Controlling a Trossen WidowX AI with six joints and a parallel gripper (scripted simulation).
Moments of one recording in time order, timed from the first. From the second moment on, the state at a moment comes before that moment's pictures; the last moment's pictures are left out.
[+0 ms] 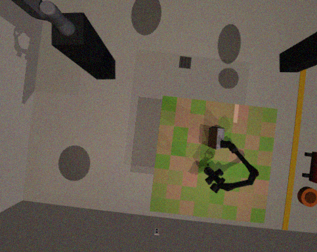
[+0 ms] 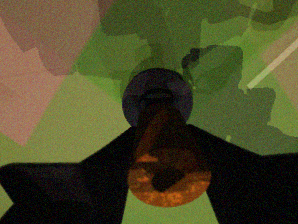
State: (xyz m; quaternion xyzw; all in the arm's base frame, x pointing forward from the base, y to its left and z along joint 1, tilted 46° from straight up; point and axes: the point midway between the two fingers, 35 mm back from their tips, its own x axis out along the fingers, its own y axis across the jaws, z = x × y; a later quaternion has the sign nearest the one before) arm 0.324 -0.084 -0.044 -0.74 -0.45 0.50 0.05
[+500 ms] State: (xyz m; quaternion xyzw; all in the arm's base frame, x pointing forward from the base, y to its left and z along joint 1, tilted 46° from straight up) arm 0.328 -0.083 -0.045 -0.74 -0.44 0.50 0.05
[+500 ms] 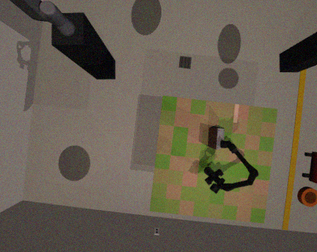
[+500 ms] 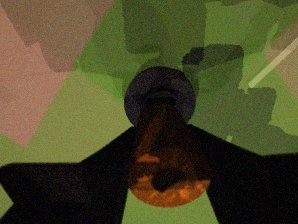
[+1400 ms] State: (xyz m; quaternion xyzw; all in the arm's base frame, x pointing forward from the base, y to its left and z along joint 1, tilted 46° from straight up) arm 0.326 -0.083 -0.044 -0.74 -0.44 0.50 0.05
